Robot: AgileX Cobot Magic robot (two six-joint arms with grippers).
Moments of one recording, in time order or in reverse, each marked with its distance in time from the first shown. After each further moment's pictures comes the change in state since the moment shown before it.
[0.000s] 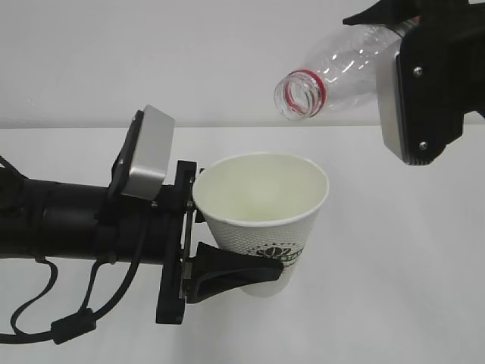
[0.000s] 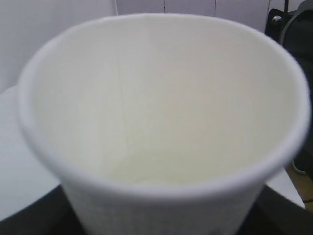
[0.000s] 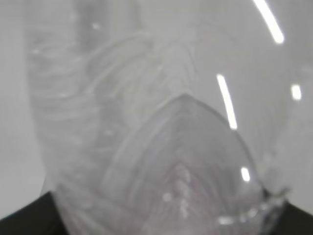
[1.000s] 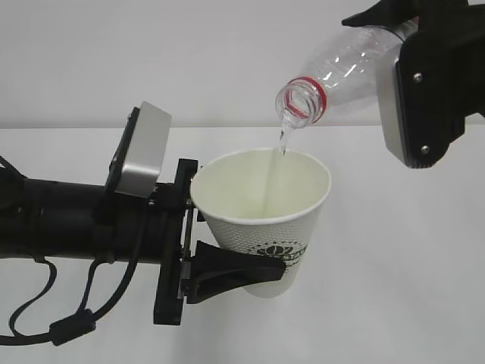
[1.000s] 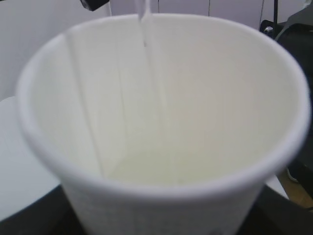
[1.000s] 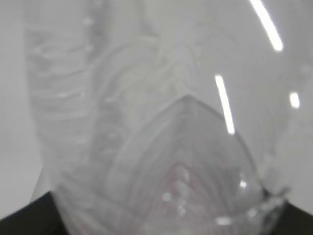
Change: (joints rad) left arm 0.000 0.000 0.000 0.000 -0.043 0.000; right arm 0.000 0.000 0.000 0.000 0.000 -0.040
